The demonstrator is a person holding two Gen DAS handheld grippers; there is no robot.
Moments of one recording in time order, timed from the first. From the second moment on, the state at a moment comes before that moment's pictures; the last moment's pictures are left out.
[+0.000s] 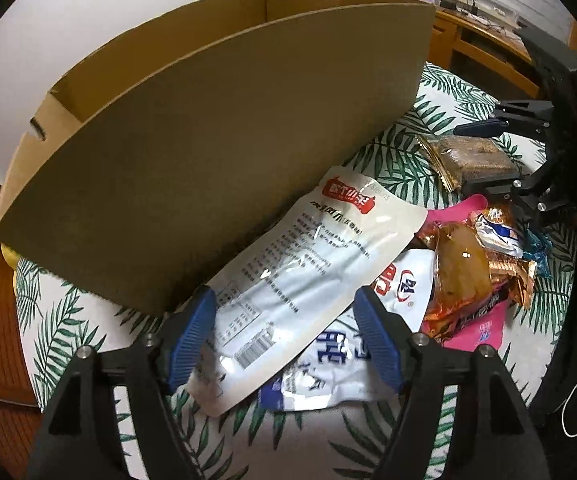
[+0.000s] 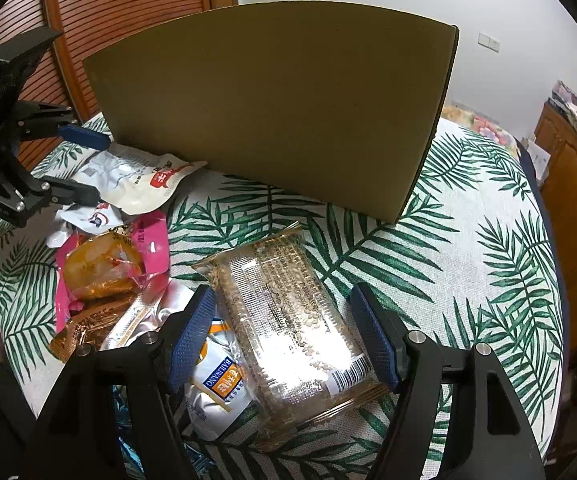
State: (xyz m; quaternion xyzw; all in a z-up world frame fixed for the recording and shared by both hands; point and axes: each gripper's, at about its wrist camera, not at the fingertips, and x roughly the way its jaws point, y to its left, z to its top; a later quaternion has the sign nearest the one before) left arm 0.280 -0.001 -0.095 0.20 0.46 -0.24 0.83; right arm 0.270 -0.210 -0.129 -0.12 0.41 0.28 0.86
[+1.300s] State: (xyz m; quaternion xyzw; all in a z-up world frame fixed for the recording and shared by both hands) left arm 0.247 -0.024 -0.087 0.18 0.44 -0.31 0.82; right arm 0.272 -0.207 -0.130 -0.13 0.41 0.28 0.86
